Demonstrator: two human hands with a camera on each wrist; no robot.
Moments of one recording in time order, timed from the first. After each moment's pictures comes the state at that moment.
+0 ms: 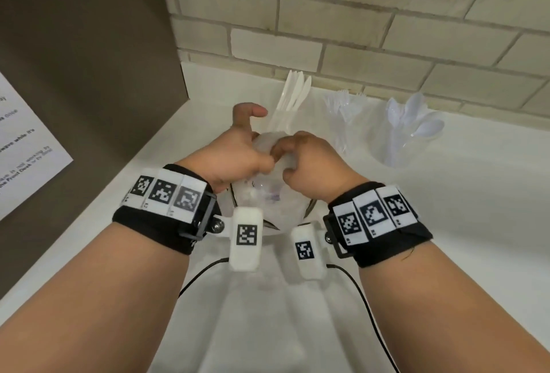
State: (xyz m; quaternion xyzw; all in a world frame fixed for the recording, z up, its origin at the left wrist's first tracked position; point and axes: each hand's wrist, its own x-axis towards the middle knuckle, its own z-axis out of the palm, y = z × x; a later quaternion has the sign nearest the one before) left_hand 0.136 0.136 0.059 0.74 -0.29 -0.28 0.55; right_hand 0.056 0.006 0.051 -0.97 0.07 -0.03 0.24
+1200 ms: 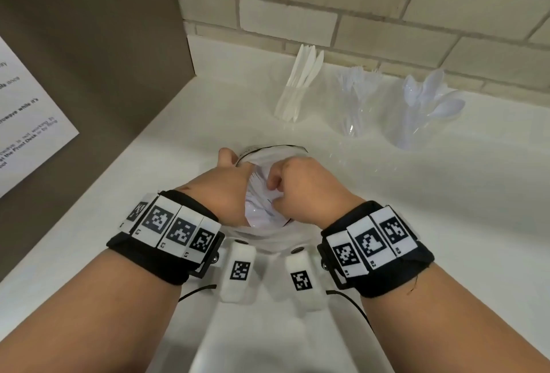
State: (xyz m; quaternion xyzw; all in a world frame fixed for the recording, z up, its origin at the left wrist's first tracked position) left_hand 0.118 0.176 0.000 0.91 -0.32 -0.24 0.02; right_hand 0.032 0.044 0.022 -0.98 0.07 0.09 0.15
